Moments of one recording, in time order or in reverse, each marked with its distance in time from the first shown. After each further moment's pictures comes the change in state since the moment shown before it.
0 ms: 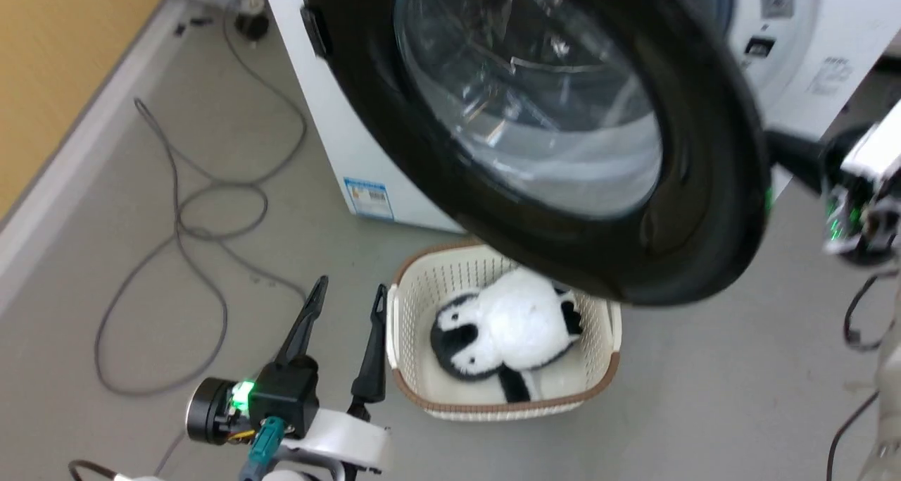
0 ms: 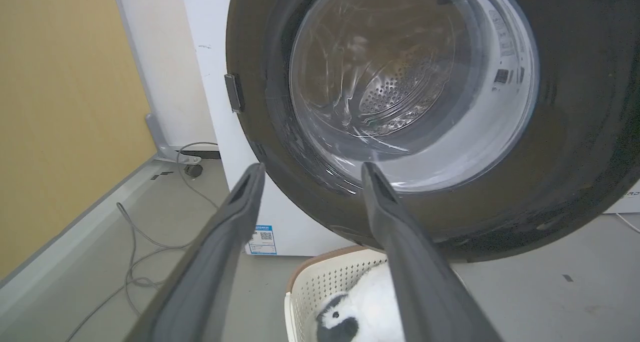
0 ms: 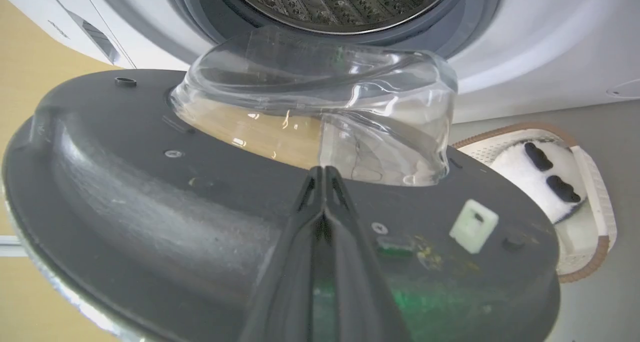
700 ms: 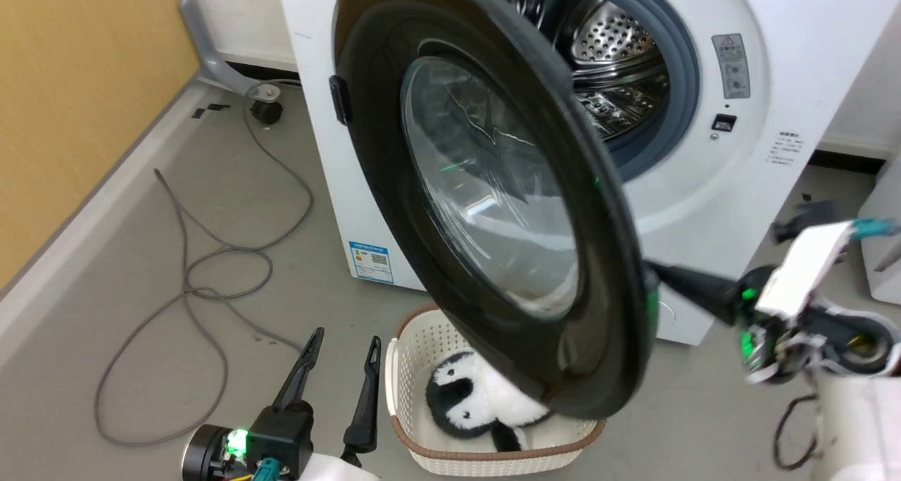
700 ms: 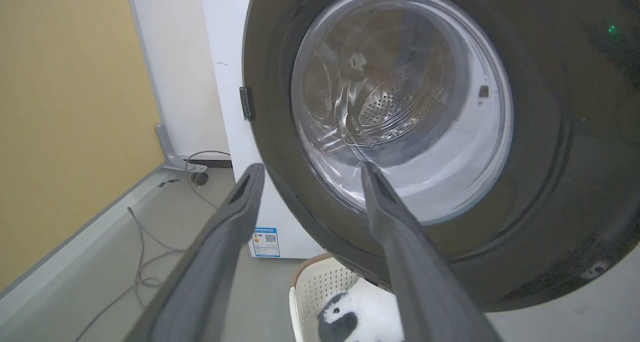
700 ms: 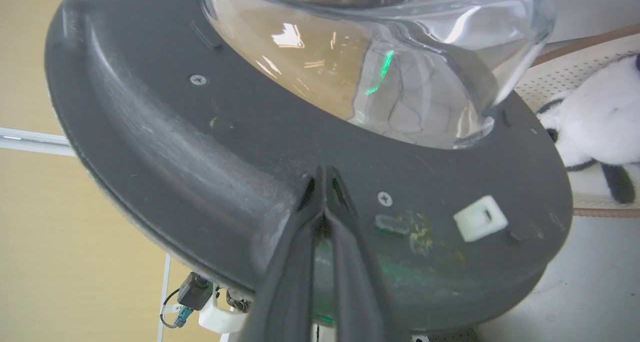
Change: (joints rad) left arm 0.112 0.005 0.030 0.008 0.020 -0.040 0.000; right arm 0.369 0.102 0.127 -0.258 0.188 0.000 0.117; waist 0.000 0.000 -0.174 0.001
